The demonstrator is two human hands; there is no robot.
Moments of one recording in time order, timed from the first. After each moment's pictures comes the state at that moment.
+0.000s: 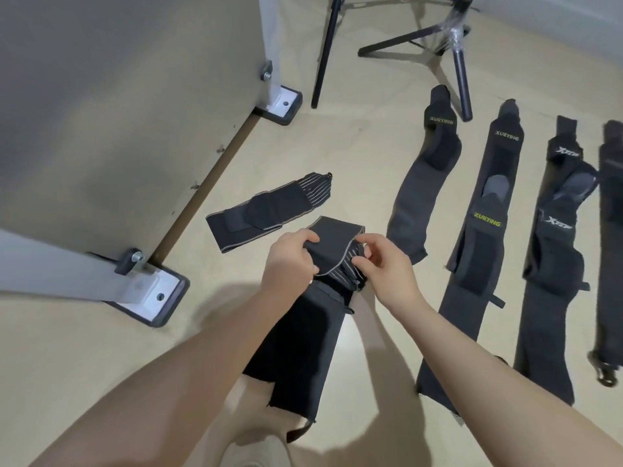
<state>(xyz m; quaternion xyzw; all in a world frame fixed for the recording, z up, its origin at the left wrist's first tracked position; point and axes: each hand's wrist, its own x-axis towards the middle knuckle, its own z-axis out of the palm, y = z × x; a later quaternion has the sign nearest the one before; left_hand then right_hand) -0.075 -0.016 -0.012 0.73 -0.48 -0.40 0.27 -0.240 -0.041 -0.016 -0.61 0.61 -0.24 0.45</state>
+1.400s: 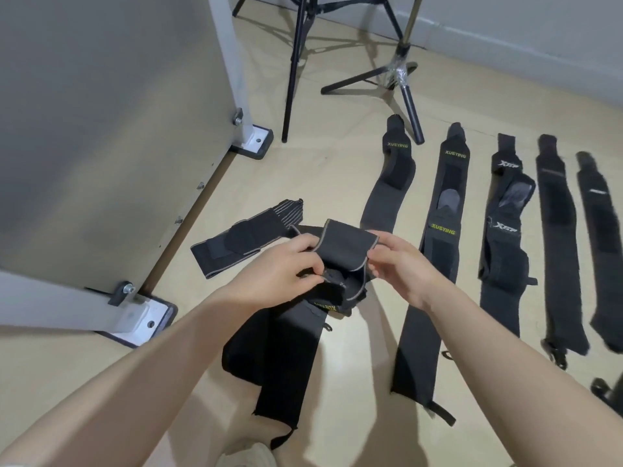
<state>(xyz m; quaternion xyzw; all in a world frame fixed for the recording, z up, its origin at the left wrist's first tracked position) -0.075 -0.025 0.064 0.49 -0.80 -0.29 0.19 -0.306 -0.070 0.041 -0.37 0.52 -0.27 0.72</state>
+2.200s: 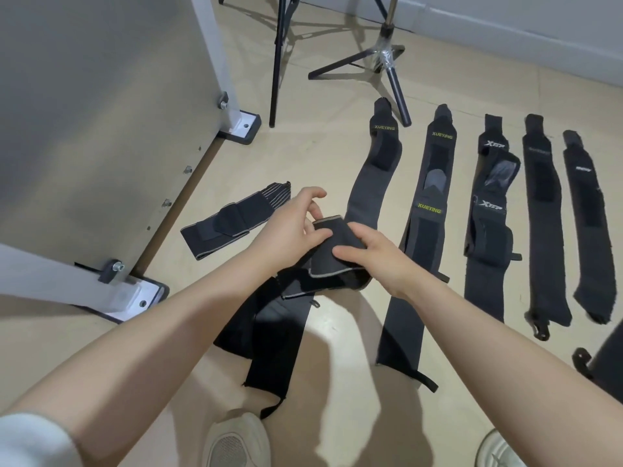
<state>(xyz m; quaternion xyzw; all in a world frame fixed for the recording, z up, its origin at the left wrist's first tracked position) -0.123 -0.034 0.082 0.59 -0.66 -0.38 0.25 -0.299 -0.029 0.072 -0.49 0.49 -0.23 0.68</state>
